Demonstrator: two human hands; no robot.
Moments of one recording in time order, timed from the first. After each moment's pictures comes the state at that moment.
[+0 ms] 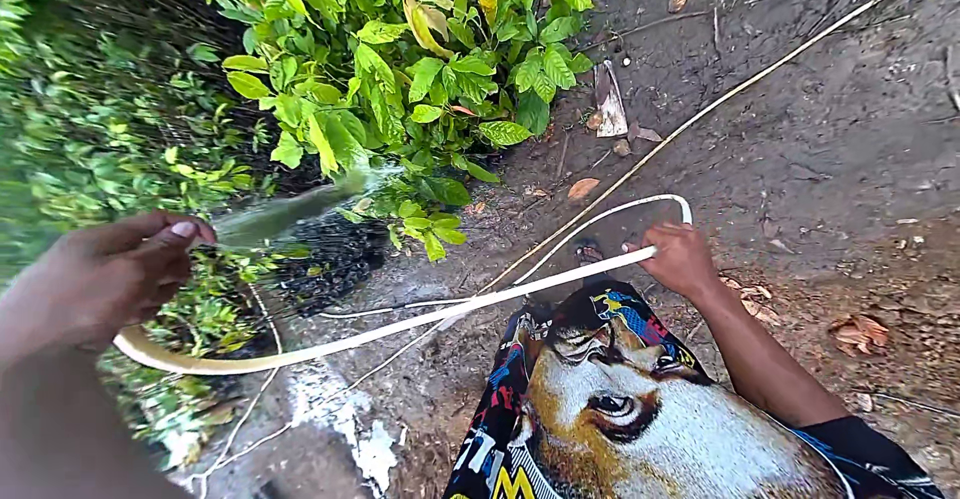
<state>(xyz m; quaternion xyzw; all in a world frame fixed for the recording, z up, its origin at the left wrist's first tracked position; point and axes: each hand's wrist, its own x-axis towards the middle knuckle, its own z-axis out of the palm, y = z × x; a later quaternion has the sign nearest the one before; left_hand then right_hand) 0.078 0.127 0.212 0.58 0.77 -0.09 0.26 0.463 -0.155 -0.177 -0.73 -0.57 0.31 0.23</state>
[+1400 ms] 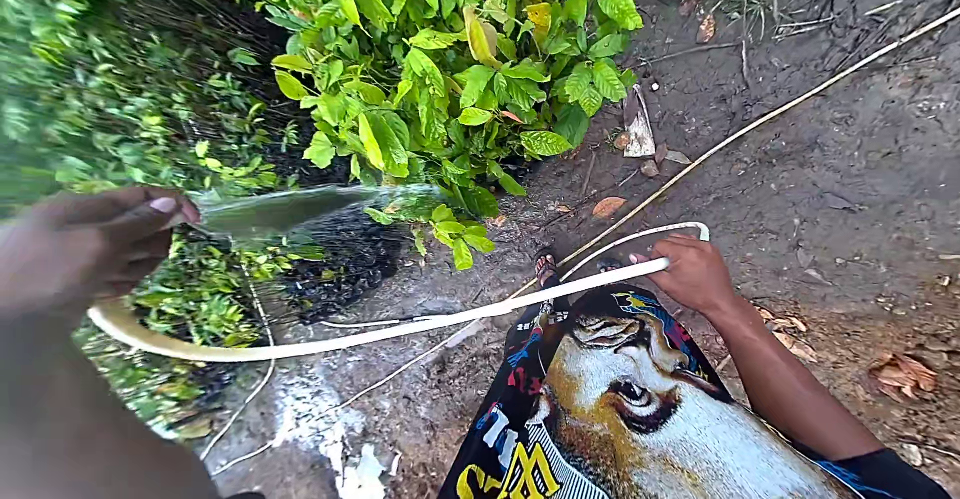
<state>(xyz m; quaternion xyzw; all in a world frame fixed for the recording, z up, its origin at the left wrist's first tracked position) -0.051 0.175 0.223 0.60 0.76 -0.01 0.27 0.377 -0.106 -0.146 -0.71 -0.61 0.24 0.27</state>
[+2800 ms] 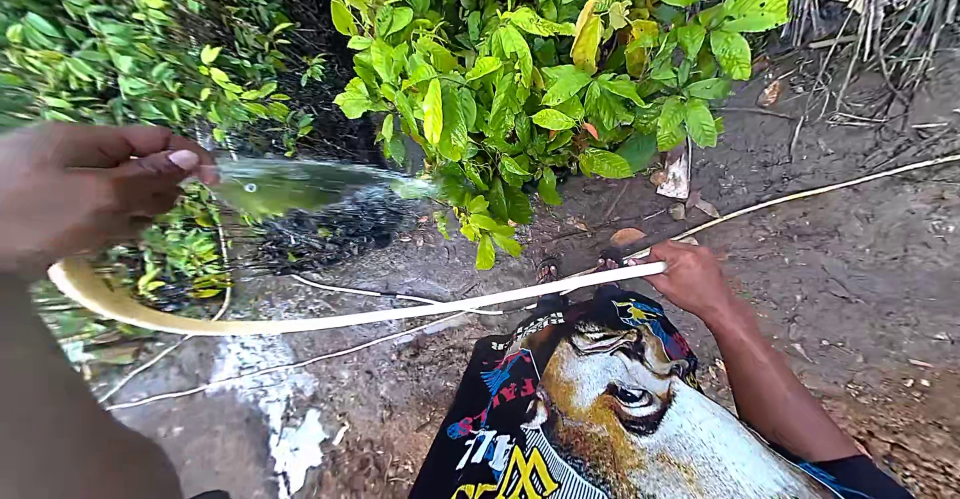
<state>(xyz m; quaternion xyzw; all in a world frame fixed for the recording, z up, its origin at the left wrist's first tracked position) -0.182 0.231 0.212 0.63 0.73 -0.02 0.28 0.308 0.025 -0.131 -0.66 -0.68 0.28 0.17</state>
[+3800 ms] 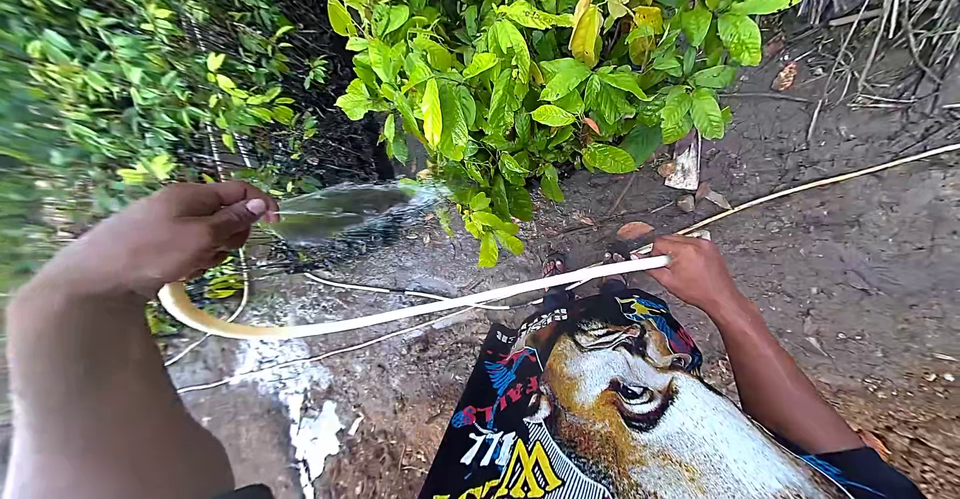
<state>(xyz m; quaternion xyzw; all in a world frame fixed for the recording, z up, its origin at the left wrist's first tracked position) -0.187 0.231 0.180 0.62 0.69 -0.11 0.35 0.319 0.033 -0.145 -0.65 -0.68 0.30 0.16</state>
